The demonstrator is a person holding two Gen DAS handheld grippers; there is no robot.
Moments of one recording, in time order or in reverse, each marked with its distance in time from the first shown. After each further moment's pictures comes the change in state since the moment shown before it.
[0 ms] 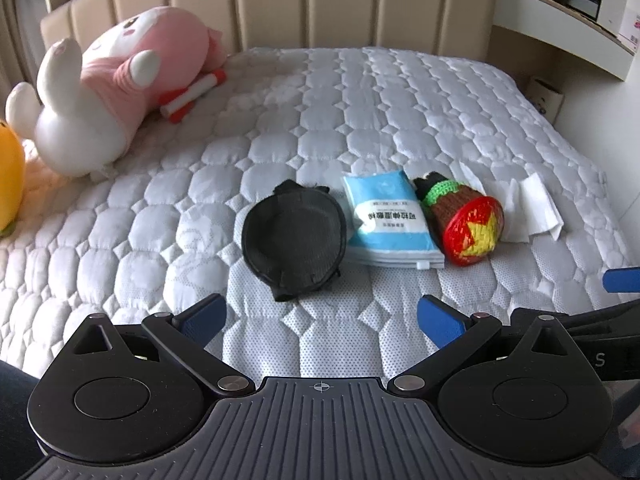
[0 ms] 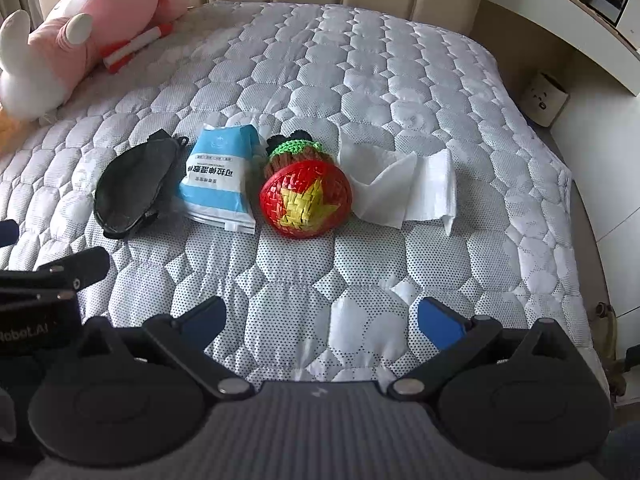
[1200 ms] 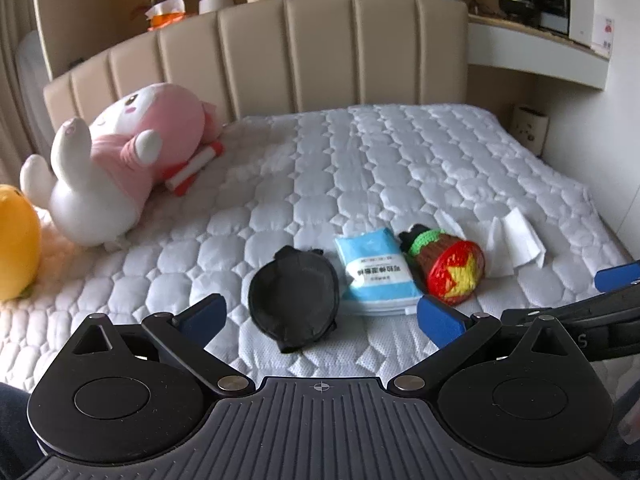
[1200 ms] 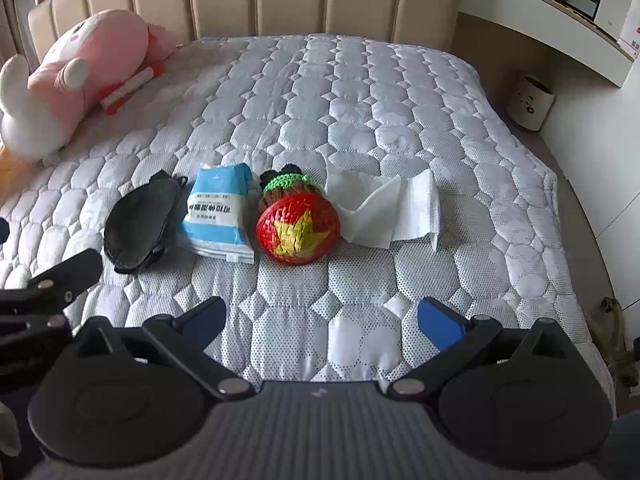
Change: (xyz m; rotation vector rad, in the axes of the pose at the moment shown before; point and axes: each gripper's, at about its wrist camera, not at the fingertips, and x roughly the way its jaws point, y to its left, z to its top) left arm -0.038 -0.018 0.003 0.089 -0.179 0.024; right arm -0.021 -0.009 0.000 0.075 -0.071 0.002
